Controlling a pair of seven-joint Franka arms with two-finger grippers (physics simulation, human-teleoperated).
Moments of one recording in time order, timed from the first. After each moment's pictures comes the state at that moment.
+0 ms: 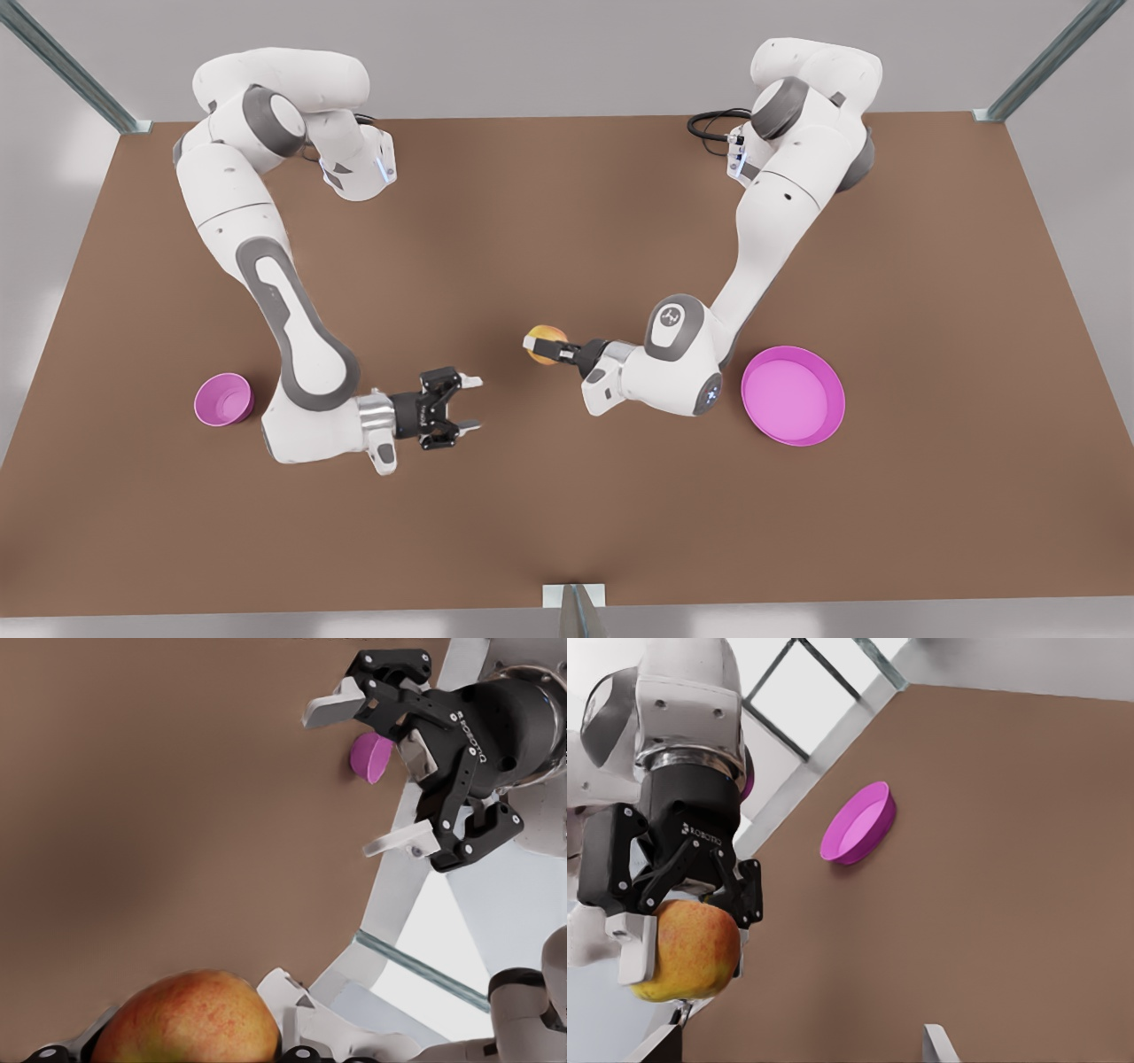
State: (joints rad) left arm -0.25 0.93 -0.49 -1.11 -0.74 1.94 -0.20; right arm -0.15 0.87 0.55 -1.31 0.84 1.90 -1.10
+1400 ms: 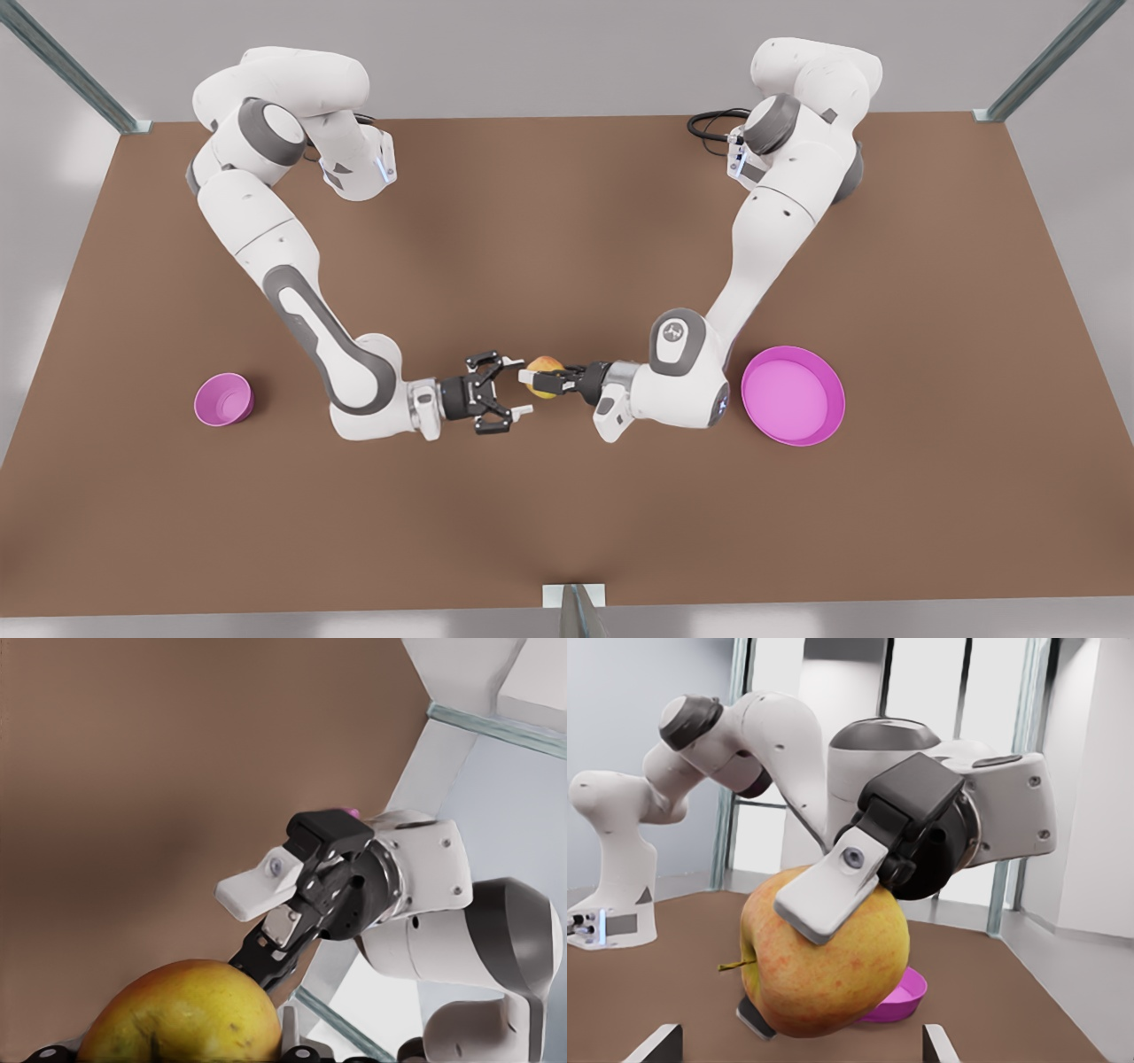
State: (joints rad) left arm -0.26 1.01 -0.50 -1.00 -0.79 2.04 -0.35; right arm -0.16 0.97 0.69 -1.43 1.15 2.03 -2.33
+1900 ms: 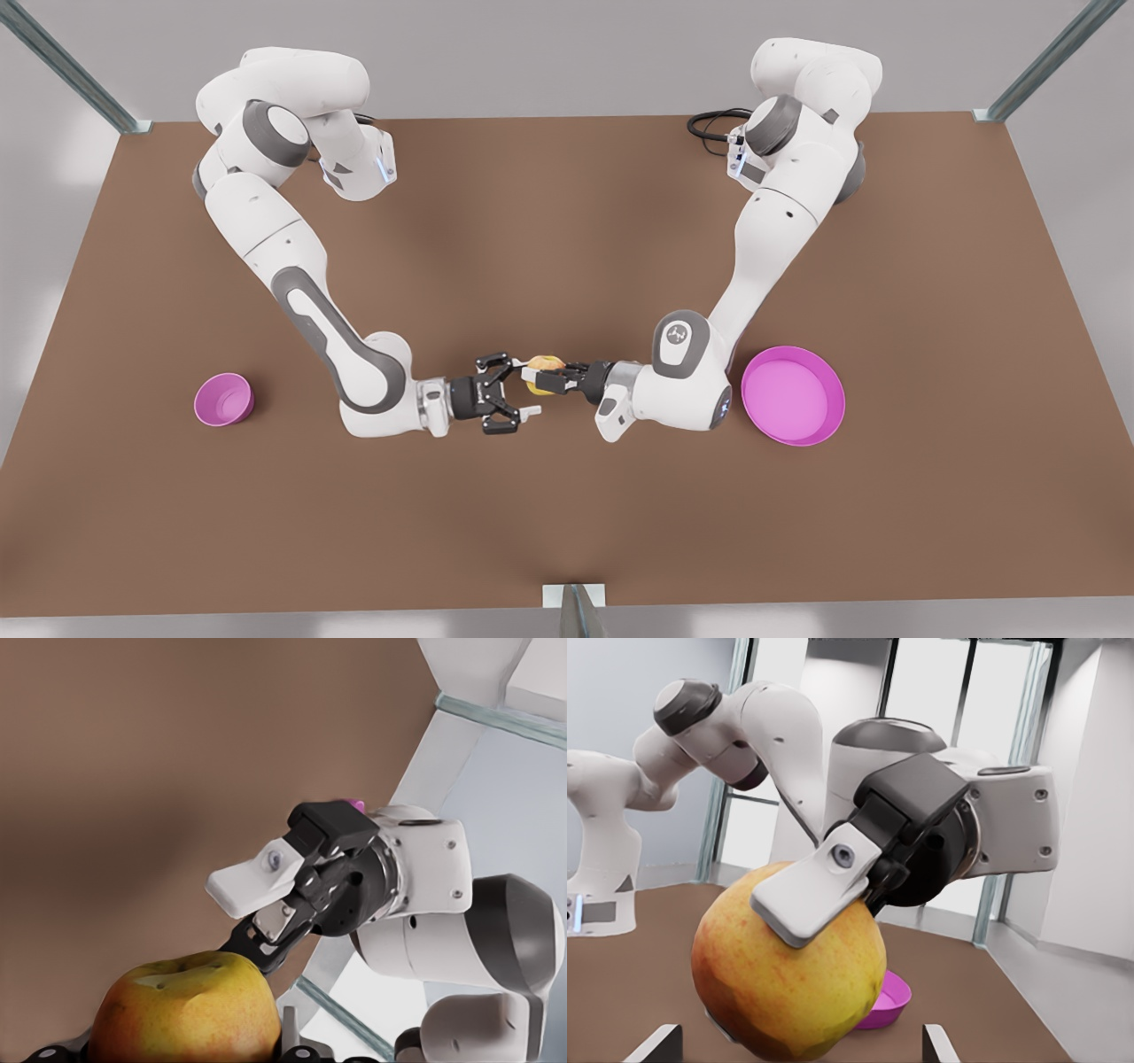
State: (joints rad) left arm -0.25 1.01 -0.50 -1.00 -0.79 2.01 -0.36; right arm -0.14 0.99 0.71 -1.43 1.18 2.07 -2.41
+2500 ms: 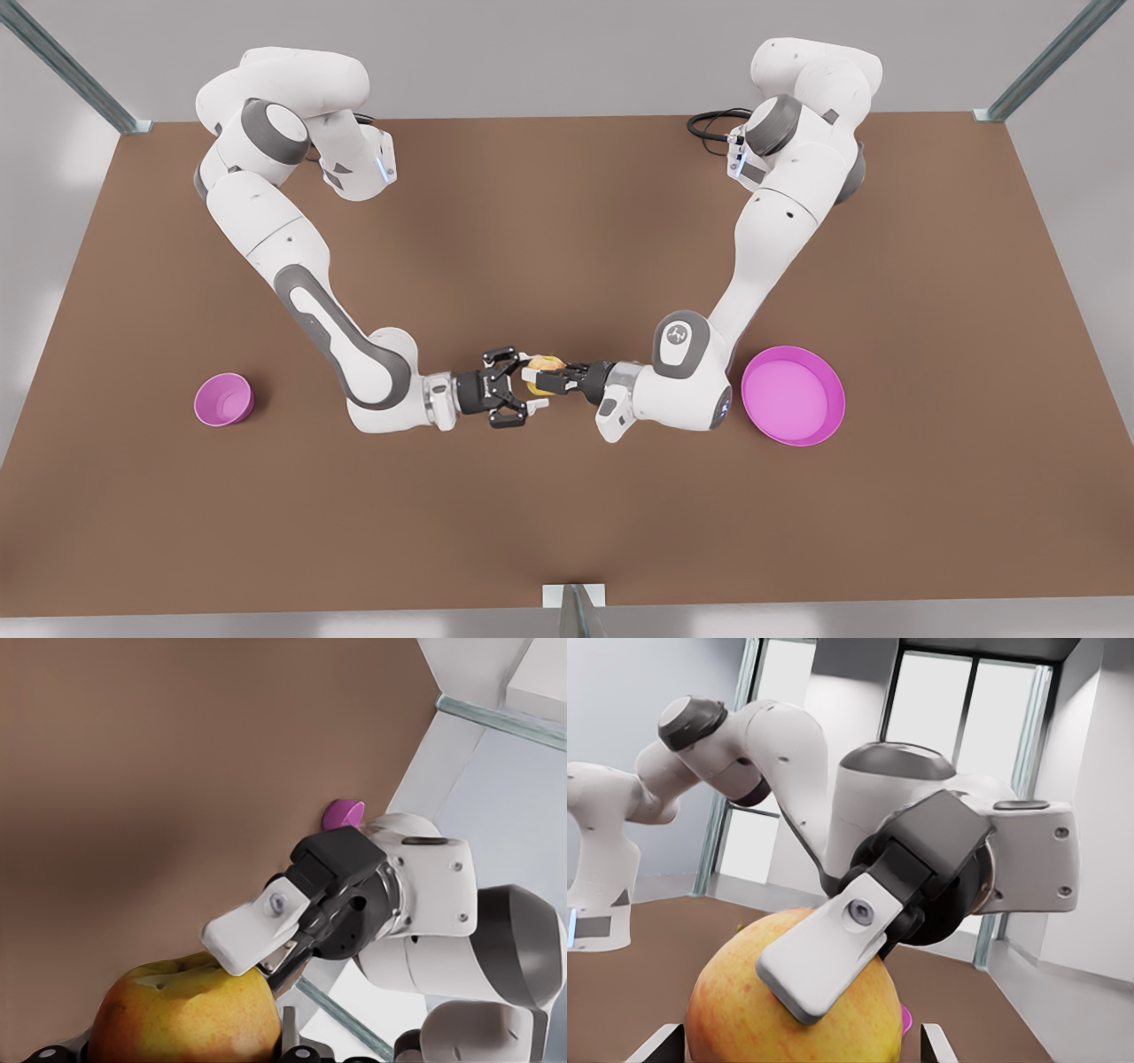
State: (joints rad) left arm -0.25 1.01 -0.50 -1.00 -0.79 2.01 -0.36; right arm -0.14 0.99 0.74 -1.44 1.20 2.07 -2.44
